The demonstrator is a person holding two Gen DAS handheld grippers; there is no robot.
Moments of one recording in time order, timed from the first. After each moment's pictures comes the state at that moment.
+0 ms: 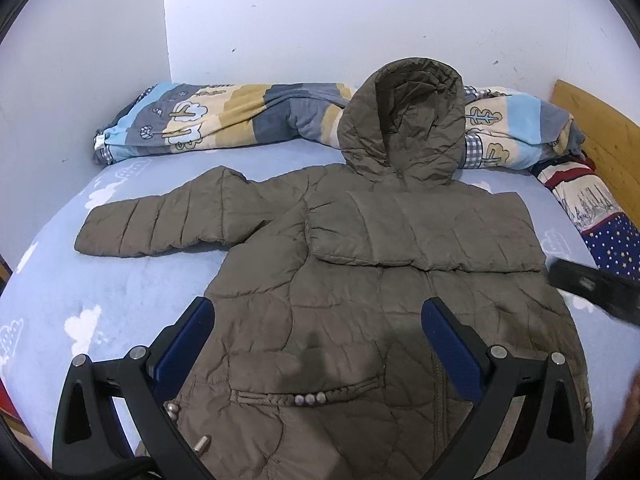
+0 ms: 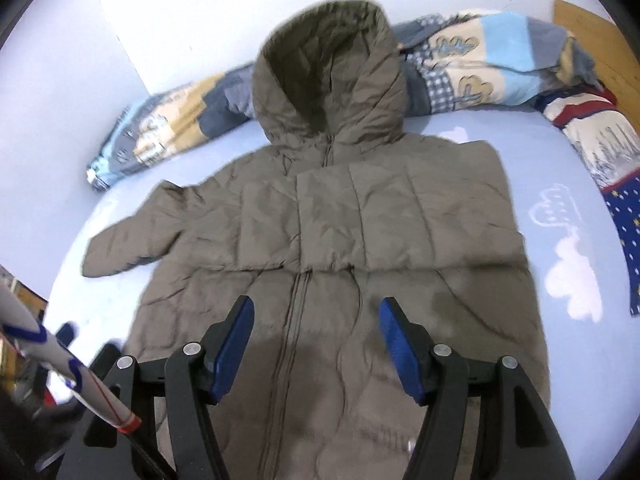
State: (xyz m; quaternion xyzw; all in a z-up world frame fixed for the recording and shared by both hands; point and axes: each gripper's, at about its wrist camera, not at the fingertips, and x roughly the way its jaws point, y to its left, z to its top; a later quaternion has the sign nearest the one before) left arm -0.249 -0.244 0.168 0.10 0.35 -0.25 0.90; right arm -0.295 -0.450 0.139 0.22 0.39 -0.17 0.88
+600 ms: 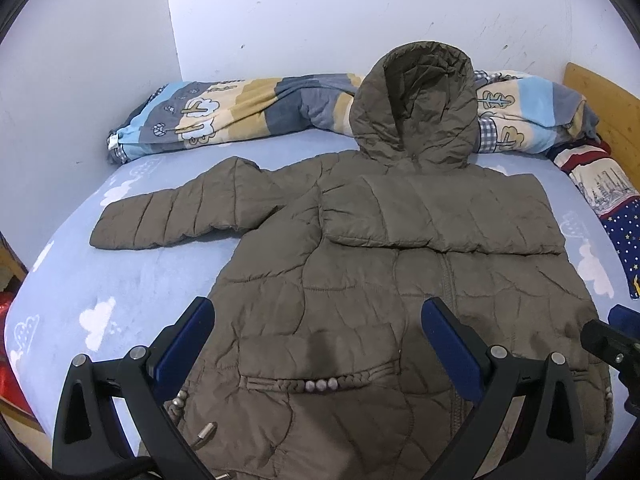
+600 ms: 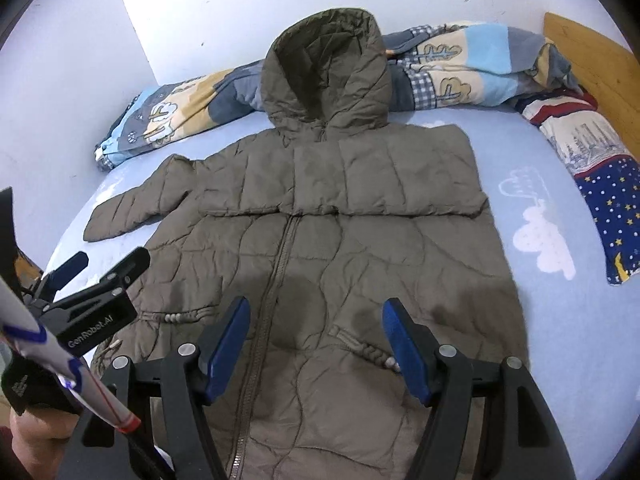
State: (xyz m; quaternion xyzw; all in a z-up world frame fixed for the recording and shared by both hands) left arm -0.258 -0.248 0.154 0.12 0.36 -0.22 0.90; right arm -0.352 -0.419 0.123 0.19 0.40 -0.18 0.88
